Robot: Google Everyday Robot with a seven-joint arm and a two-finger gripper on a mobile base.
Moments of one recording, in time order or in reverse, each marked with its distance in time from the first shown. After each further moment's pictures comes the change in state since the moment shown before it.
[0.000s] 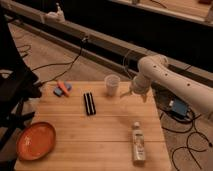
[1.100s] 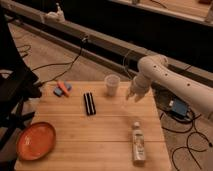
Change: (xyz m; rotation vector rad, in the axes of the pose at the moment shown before) arm 0.000 0.000 0.000 0.001 -0.001 -0.001
